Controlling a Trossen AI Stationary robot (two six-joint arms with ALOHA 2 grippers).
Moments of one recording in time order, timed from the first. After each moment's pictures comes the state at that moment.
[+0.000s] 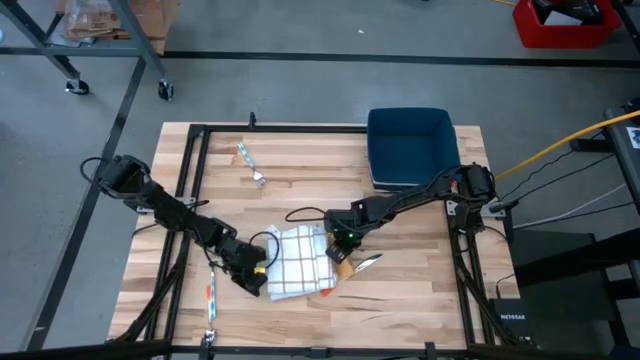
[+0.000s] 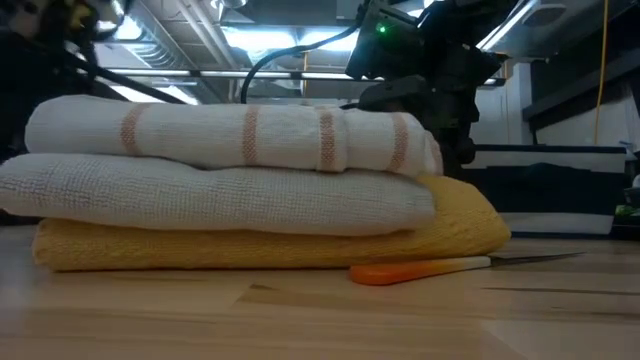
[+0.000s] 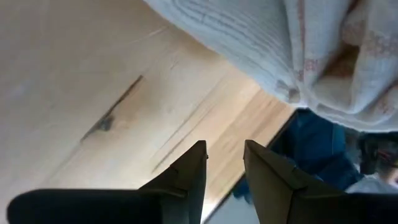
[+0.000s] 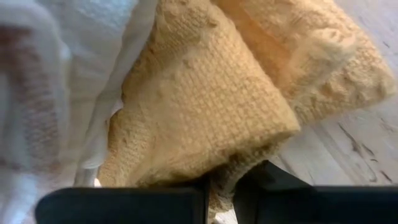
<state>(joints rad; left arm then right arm) -0.48 1.46 0.53 0.12 0.34 -1.51 0.10 1.90 1.13 -0.41 -0.30 0.87</state>
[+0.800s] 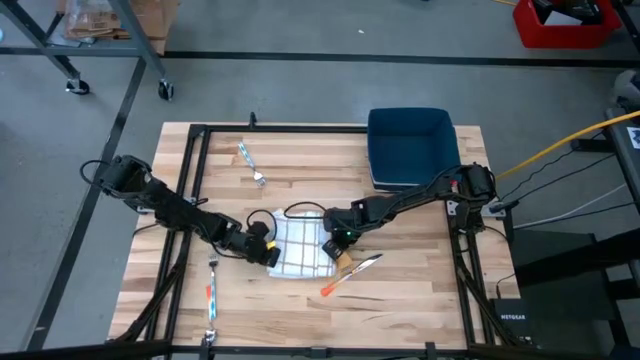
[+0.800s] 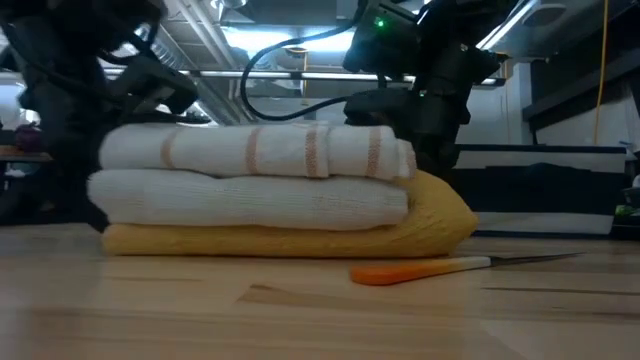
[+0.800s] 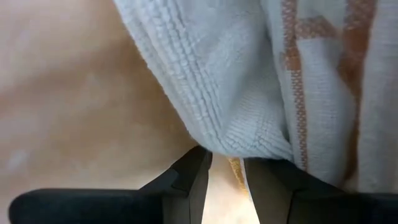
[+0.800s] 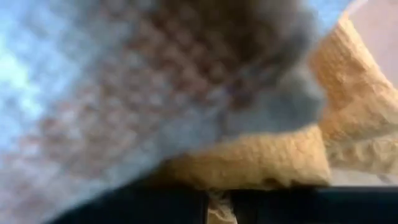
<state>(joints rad) -0.36 1.51 0.53 0.00 -0.12 -1.56 0.10 1.90 1.13 -0.36 -0.15 0.87</state>
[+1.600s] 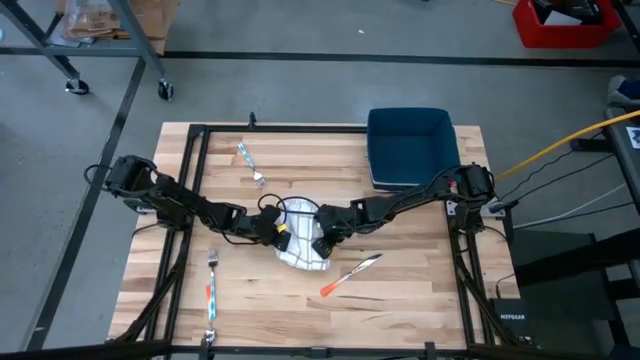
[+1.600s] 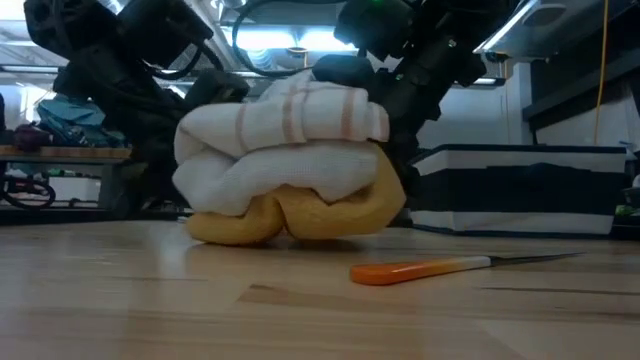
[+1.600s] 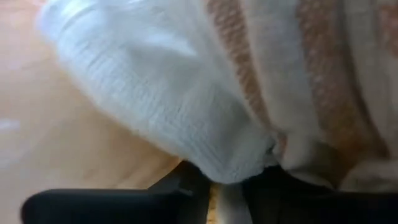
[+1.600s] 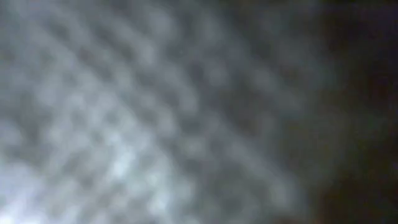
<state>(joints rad) -0.20 1.52 0.52 0.29 -0.19 -1.27 0.10 1.90 1.12 -0.08 -0.10 0.80</state>
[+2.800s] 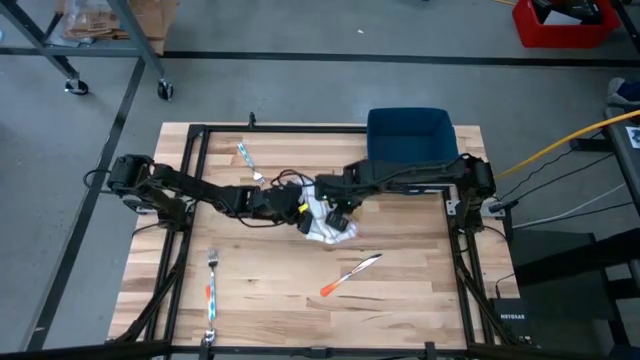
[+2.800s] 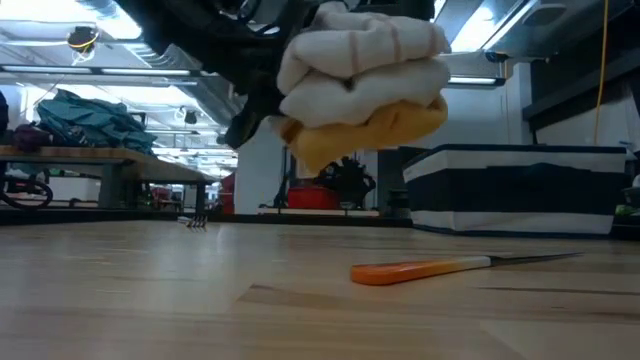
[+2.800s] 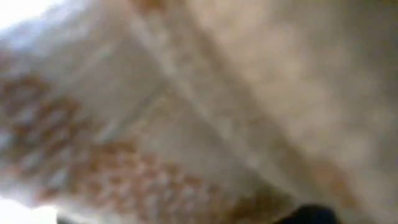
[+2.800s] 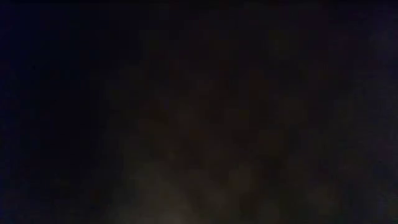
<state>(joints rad) -0.06 1.52 0.83 0.23 -0.19 -0.95 0.01 1.89 1.71 -1.15 0.12 0.44</state>
